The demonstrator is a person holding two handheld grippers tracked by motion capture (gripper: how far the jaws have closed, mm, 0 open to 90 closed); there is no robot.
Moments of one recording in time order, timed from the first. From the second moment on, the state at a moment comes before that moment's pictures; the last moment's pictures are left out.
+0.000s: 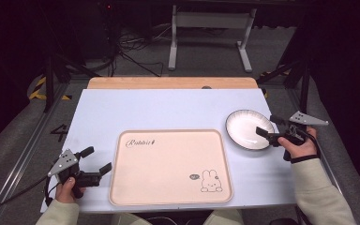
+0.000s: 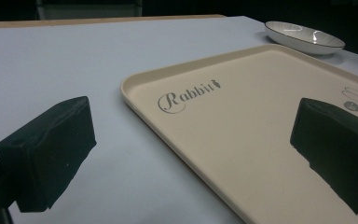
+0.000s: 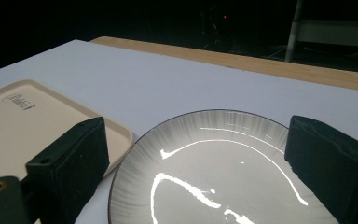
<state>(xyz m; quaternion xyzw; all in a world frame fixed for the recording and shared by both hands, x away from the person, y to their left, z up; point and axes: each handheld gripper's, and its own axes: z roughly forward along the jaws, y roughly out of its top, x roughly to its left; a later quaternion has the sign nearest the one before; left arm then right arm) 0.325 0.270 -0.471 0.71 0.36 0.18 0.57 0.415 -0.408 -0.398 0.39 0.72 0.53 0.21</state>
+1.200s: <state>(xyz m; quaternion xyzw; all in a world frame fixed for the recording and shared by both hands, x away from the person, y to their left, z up) 0.325 0.269 -0.471 0.71 0.37 0.18 0.57 0.474 -0.433 -0.413 0.45 0.74 0.46 0.20</state>
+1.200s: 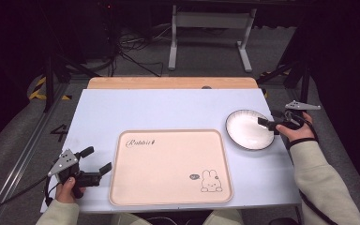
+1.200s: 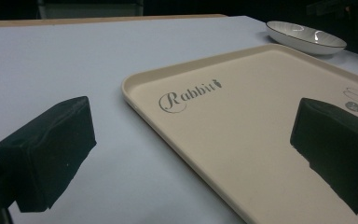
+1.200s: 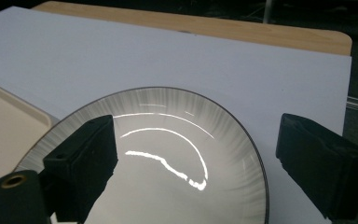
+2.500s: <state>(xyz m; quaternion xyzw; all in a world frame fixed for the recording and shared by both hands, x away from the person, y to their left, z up) 0.325 0.269 -0.471 0.71 0.37 0.18 0.57 0.488 -0.448 -0.448 0.56 0.71 0.43 0.10</state>
